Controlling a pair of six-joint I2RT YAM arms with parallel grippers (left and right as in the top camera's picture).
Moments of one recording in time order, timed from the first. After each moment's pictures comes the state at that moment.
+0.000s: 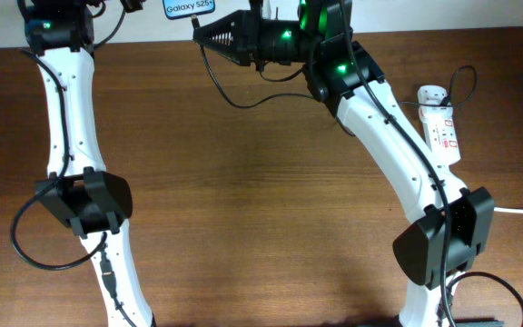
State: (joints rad) left arm 0.10 2.44 2.72 -0.05 1.49 -1.50; right arm 0.42 1.99 1.97 -0.06 -0.99 1.15
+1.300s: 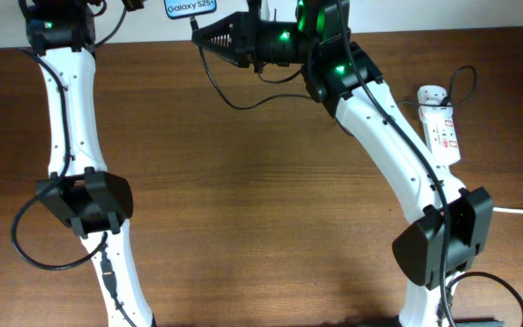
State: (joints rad) left arm 0.10 2.44 2.72 -0.02 1.49 -1.52; right arm 0.43 1.99 1.97 -0.07 -0.99 1.15
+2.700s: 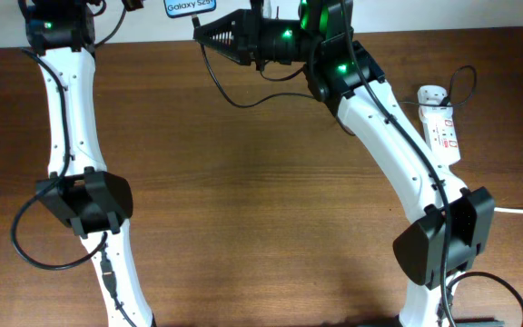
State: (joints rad) left arm 0.10 2.44 2.72 -0.02 1.48 -1.53; right arm 0.41 1.99 1.97 -0.05 -0.99 1.16
